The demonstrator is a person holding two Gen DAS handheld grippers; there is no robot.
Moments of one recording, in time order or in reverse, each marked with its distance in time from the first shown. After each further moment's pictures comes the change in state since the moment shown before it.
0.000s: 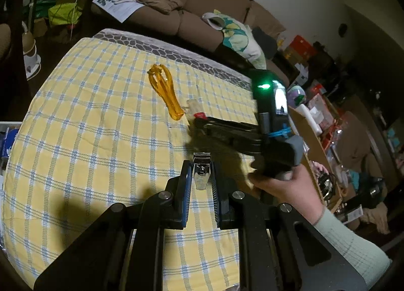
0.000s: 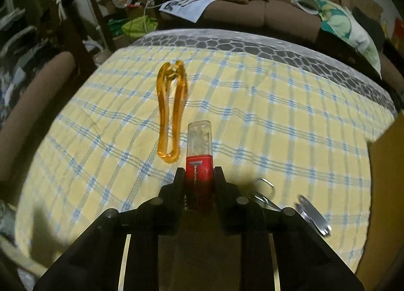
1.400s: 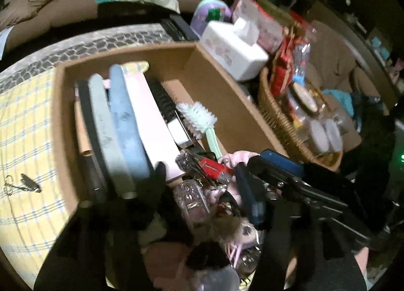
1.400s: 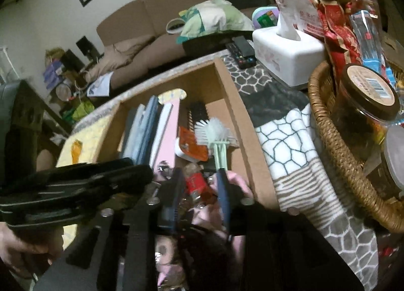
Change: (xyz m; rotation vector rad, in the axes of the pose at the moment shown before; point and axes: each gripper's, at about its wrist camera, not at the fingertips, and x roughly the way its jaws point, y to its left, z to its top) left arm 0.231 -0.349 -0.012 0.378 0.314 -0.091; right arm -0.249 -0.319 -0.172 0.489 -0.232 -0.066
